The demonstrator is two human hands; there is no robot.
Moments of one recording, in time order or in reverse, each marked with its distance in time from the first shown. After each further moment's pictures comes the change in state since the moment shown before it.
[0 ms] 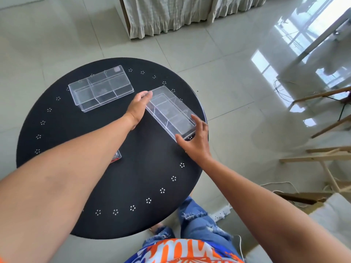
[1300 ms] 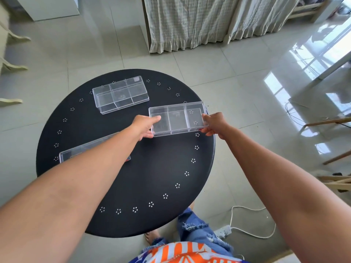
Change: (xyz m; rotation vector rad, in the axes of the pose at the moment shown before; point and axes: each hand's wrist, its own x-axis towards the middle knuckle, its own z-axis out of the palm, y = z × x) left_hand -0.023 -0.011 -0.013 -0.129 0.062 -0.338; right_hand 0.119 -0.041 -0.045 0.022 -0.309 0.529
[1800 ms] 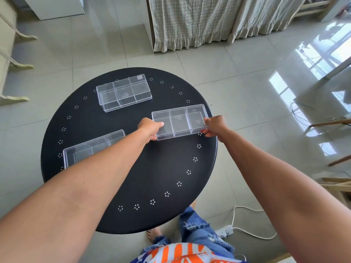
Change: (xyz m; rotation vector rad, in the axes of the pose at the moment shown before) left_hand -0.010 -0.012 0.015 0.117 0.127 -0.027; right_hand 0.012 0.019 0.012 -0.036 0.015 -0.004
